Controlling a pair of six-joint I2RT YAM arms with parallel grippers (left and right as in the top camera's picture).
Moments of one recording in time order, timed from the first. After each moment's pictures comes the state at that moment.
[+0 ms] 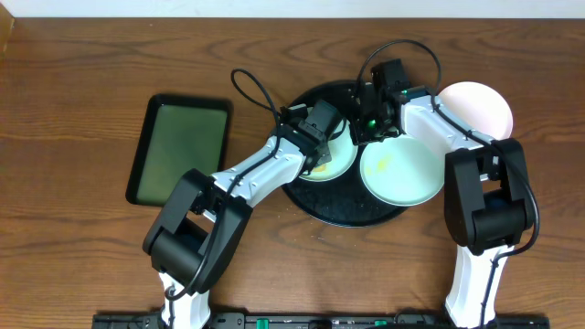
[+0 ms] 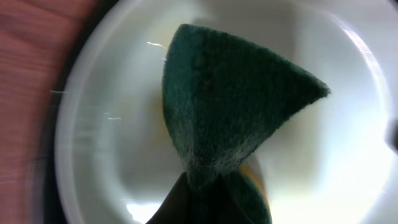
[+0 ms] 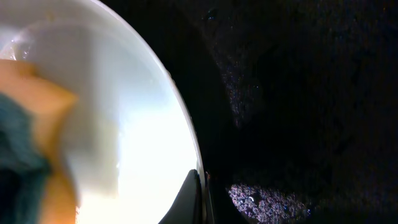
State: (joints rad) left arm -0.62 1.97 1.27 -0.52 -0.22 -0.86; right arm 0.27 2.12 1.46 -0.61 -0.31 0.06
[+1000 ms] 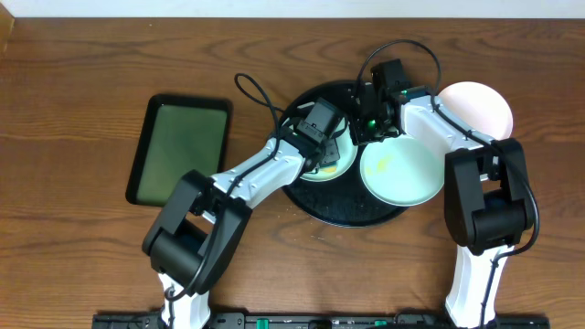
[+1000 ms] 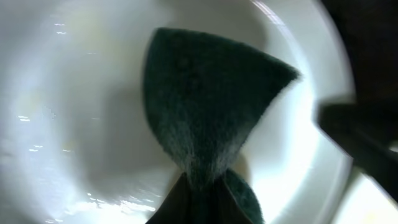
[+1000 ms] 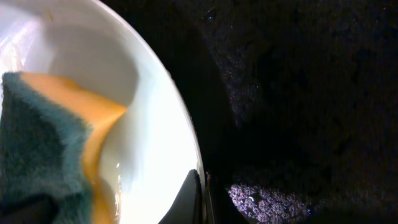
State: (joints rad) left arm -0.62 1.97 1.26 -0.40 -0.07 -0.86; right arm 0.27 2.12 1.46 -0.61 -0.31 0.06
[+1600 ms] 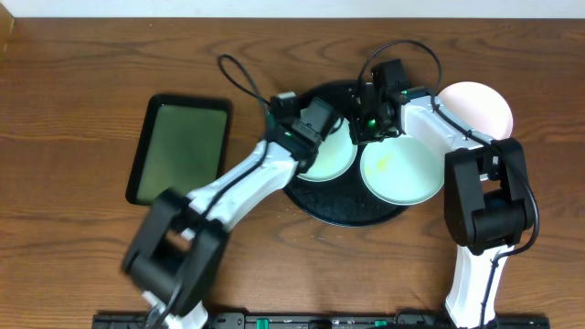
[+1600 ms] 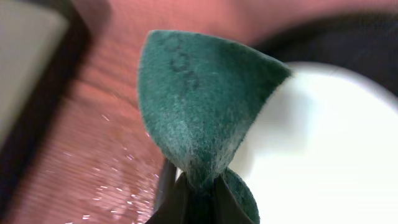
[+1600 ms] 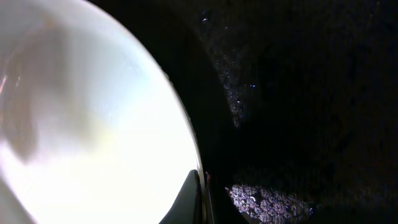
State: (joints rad) left arm -0.63 1.84 1.25 -0.54 -0.47 -0.77; right arm 0.27 2.12 1.46 -0.59 -0.33 0.09
